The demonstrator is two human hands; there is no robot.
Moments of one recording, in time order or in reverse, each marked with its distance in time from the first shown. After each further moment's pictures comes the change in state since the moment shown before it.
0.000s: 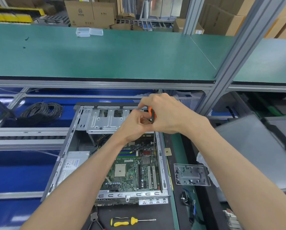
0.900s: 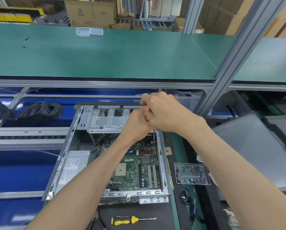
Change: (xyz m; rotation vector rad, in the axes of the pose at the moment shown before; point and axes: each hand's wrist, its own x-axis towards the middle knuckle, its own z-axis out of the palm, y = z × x) left_hand 0.006 0.000 0.015 0.091 0.199 -0.020; right_hand 0.010 0.002 0.014 -0.101 0.085 0.036
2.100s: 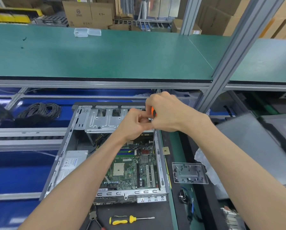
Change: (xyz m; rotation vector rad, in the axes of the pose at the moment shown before) left_hand -0.002 -0.007 -0.012 -0.087 -0.171 0.066; right_hand -0.014 0.006 -0.018 0.077 -0.080 -0.001
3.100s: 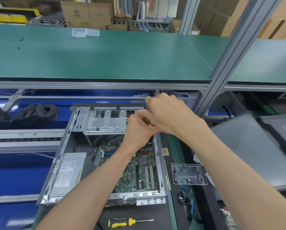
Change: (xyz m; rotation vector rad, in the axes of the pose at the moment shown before) left_hand 0.000 -0.001 0.034 -0.026 0.374 -0.126; right_hand 0.000 -0.008 0.007 -0.195 0.070 0.170
